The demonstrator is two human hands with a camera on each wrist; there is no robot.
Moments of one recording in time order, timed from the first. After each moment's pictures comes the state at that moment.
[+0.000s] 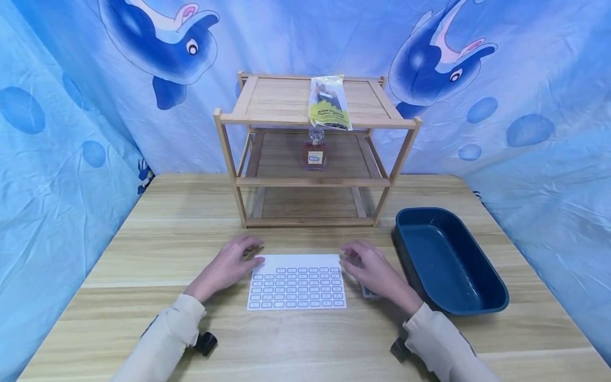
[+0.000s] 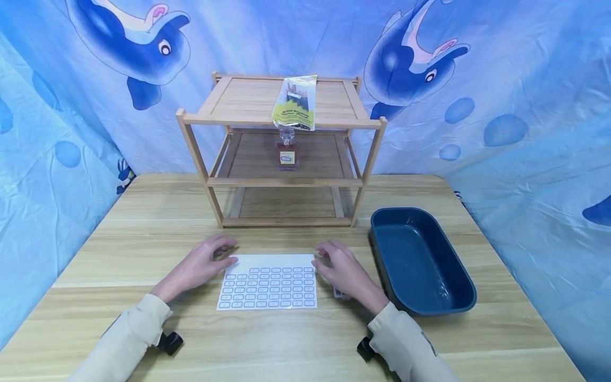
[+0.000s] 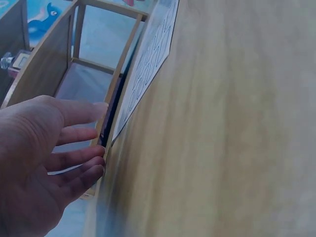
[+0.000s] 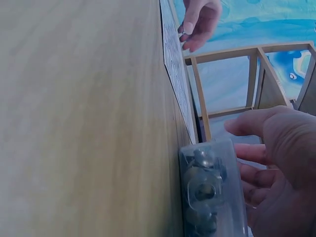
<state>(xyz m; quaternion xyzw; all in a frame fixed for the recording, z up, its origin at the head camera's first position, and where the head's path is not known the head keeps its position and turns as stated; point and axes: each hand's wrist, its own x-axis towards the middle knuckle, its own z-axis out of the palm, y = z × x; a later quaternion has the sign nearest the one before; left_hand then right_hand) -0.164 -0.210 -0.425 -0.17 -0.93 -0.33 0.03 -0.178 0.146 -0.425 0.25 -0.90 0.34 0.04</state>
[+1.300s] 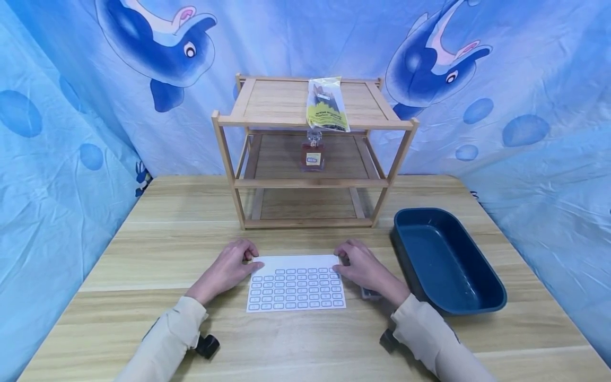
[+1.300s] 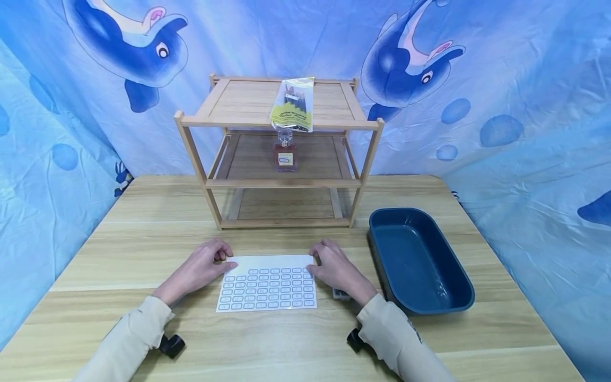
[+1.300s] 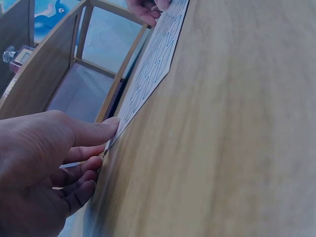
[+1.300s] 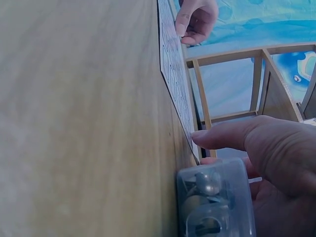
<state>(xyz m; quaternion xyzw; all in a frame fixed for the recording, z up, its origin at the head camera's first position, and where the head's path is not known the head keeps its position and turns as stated) -0.168 -0.209 -0.434 -0.15 -0.93 -0.33 0.03 -0.191 0.124 -0.425 0.19 -0.94 0.28 -0.05</state>
